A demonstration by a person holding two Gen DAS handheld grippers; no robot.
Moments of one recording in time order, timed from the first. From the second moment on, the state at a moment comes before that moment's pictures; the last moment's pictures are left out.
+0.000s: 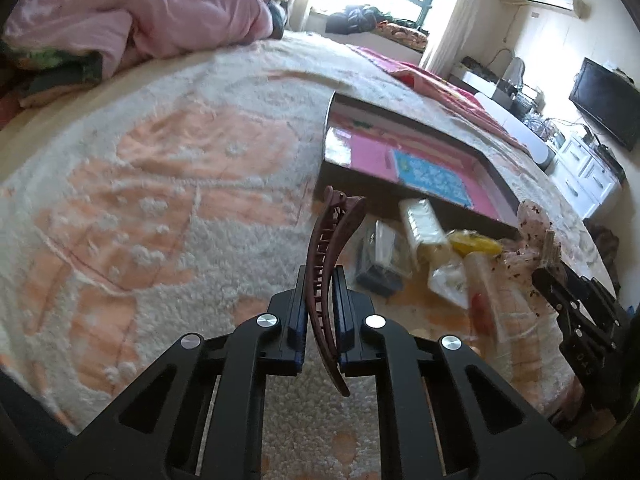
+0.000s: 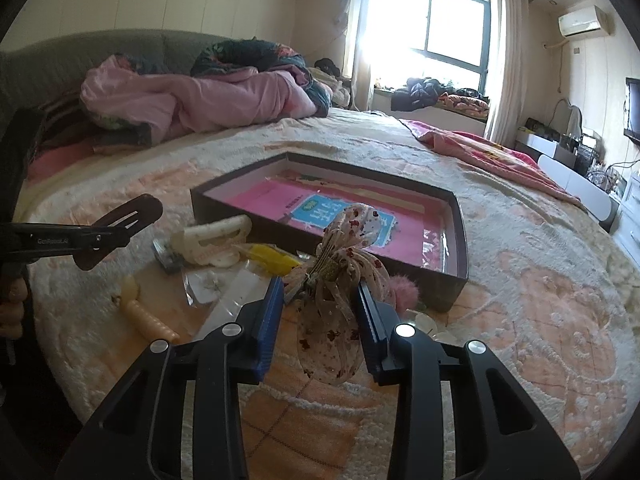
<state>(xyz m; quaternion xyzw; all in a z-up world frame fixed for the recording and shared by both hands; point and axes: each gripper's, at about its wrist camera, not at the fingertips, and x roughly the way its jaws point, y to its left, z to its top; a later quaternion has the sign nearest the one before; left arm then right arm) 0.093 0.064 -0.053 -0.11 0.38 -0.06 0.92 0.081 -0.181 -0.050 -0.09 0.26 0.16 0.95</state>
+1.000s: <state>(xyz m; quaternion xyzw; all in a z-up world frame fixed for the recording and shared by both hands) 0.214 0.009 -0.021 -0.07 0.35 -0.10 0.93 0.164 -0.262 -0.017 0.04 0.28 0.13 0.95</state>
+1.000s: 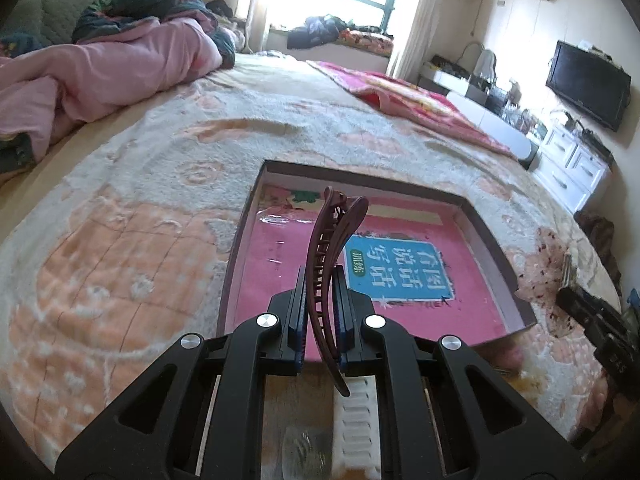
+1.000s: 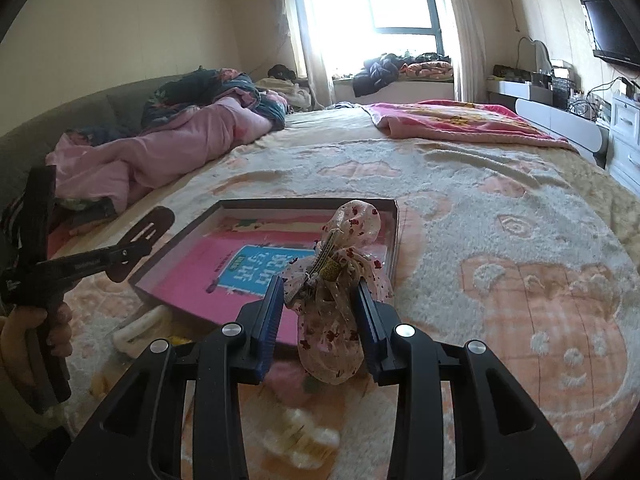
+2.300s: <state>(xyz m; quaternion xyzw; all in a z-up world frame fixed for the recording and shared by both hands) 0.231 0.006 -0.049 -0.05 0.39 -0.11 0.91 0.195 -0.243 -0.046 0.01 0.31 0.09 0.95</state>
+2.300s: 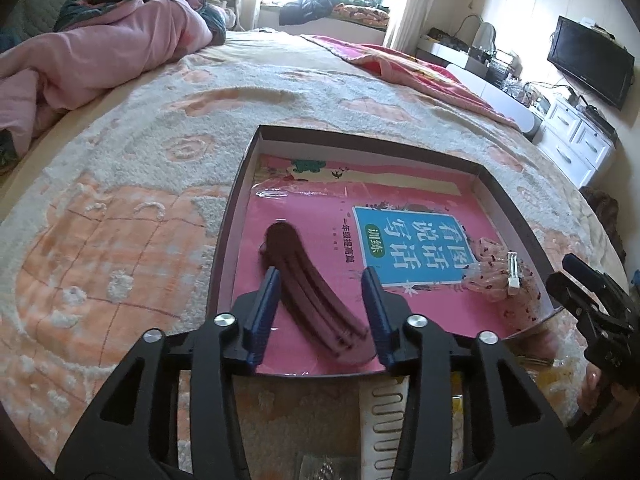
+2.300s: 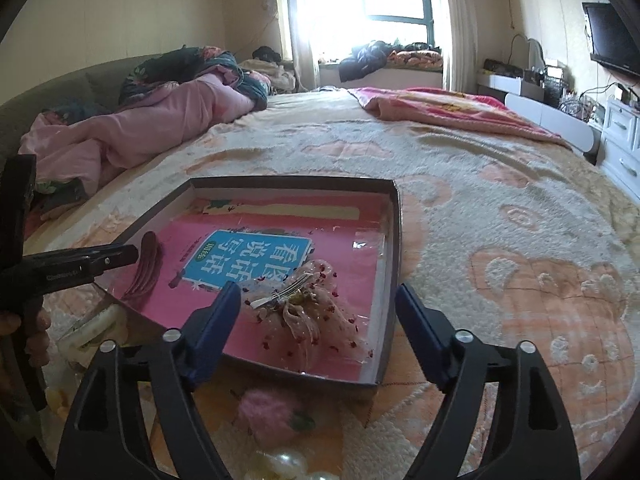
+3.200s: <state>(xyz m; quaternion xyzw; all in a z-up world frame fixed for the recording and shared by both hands) 0.171 0.009 -0.008 -0.05 0.31 -0.12 0.94 0.120 -0.237 -0.023 0.00 0.26 0.11 0.96</state>
